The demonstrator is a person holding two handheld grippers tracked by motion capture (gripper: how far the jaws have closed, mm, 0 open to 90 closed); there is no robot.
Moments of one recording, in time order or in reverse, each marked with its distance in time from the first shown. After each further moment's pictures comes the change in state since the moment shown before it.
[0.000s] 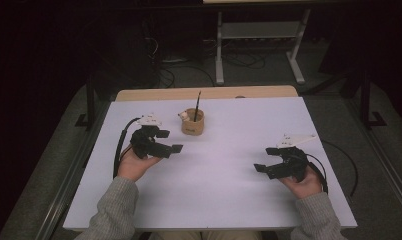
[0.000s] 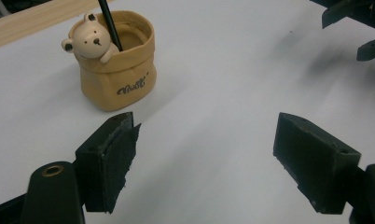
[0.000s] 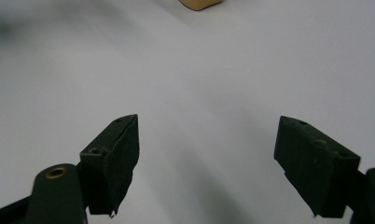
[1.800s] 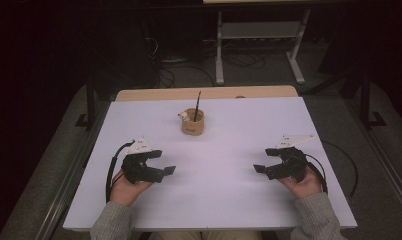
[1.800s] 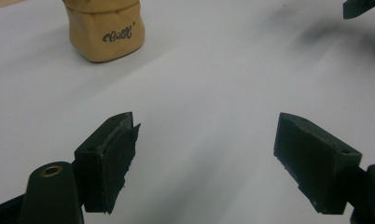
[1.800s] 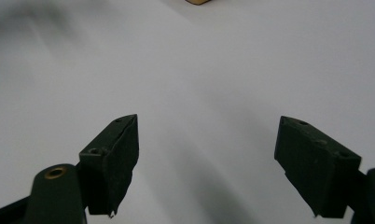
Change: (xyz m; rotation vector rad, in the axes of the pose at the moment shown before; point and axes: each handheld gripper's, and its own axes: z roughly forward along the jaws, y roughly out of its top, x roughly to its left) left arm -0.021 -0.061 -0.017 -0.036 0.031 0.008; right arm -0.001 -0.002 0.003 0.016 0.006 0.009
